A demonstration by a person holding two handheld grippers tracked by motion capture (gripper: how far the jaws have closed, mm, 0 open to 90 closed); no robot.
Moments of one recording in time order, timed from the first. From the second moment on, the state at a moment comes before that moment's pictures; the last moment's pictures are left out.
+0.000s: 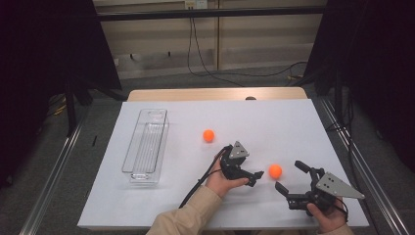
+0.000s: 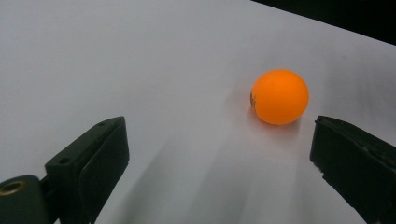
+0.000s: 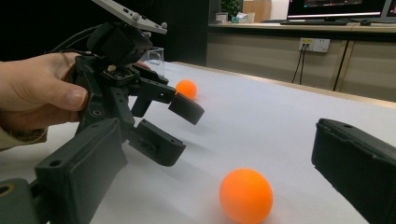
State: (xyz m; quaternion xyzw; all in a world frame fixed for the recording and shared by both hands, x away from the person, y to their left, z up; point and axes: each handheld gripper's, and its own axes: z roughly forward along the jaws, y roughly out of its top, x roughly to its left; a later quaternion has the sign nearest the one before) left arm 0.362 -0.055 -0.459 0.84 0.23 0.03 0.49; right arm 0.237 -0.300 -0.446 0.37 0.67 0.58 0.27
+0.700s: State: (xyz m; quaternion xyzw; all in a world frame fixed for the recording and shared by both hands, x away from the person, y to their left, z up) left arm 0.364 -0.065 -0.458 0.85 0.23 0.03 0.48; right arm 0.237 -0.301 -0.446 0.37 0.67 0.58 0.27
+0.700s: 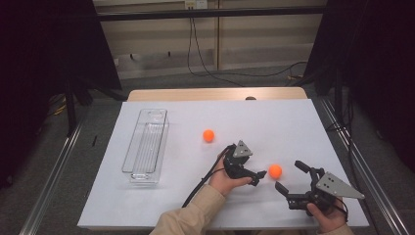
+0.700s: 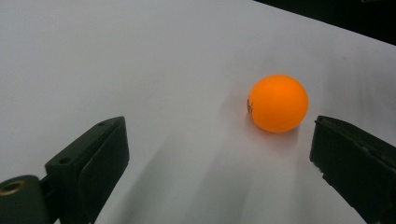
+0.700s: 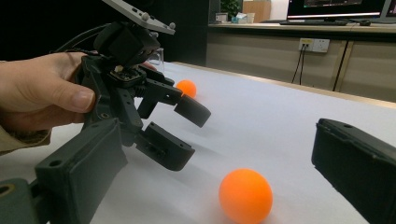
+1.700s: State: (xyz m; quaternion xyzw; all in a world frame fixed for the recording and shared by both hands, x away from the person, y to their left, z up) left arm 0.367 -0.078 -0.458 0.85 0.23 0.02 0.48; right arm 0.237 -0.300 -0.446 0.36 0.67 0.58 0.27
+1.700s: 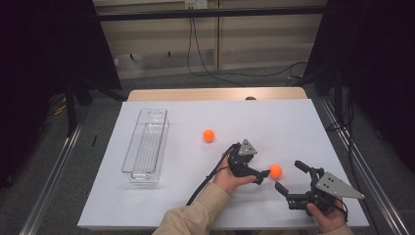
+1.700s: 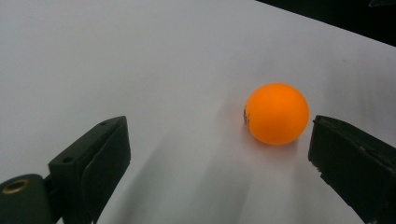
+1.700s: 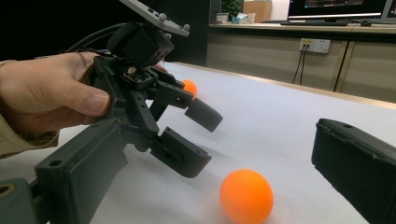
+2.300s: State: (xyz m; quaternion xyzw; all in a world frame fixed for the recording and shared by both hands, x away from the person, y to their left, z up) left arm 0.367 -0.084 -0.459 0.85 0.23 0.01 0.48; right arm 0.237 -0.300 -0.446 0.36 0.67 0.58 0.27
